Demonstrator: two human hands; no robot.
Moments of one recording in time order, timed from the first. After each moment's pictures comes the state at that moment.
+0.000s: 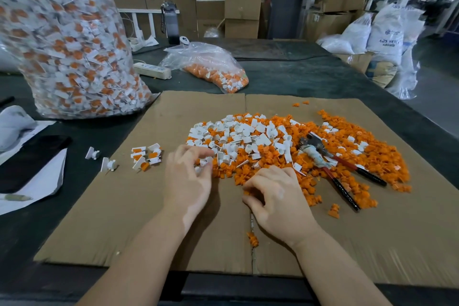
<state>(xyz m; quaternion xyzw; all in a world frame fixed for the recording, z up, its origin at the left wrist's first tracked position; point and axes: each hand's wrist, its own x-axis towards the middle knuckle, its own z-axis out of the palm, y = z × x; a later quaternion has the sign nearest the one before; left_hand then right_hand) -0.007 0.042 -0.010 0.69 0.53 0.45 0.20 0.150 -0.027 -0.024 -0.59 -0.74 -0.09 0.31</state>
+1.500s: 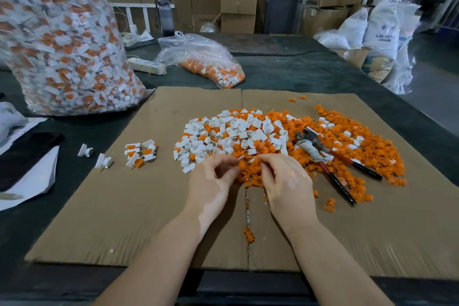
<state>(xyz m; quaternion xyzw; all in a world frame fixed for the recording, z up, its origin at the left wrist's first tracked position) 0.022 0.025 -0.012 0.67 0.48 0.41 0.41 0.155 -0.021 -0.026 -0.62 -0.63 -0.14 0.44</state>
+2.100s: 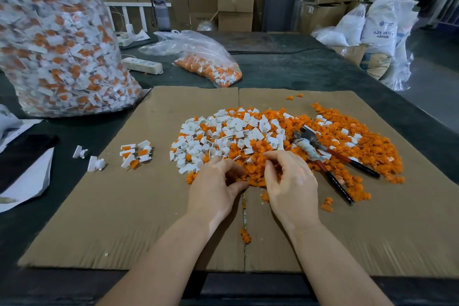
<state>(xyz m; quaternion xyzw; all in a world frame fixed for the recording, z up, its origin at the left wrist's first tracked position) 0.031 0.027 -0.019 0.79 0.49 0.28 0.23 0.158 -0.023 -0.026 -0.66 -0.57 -0.10 0.48</state>
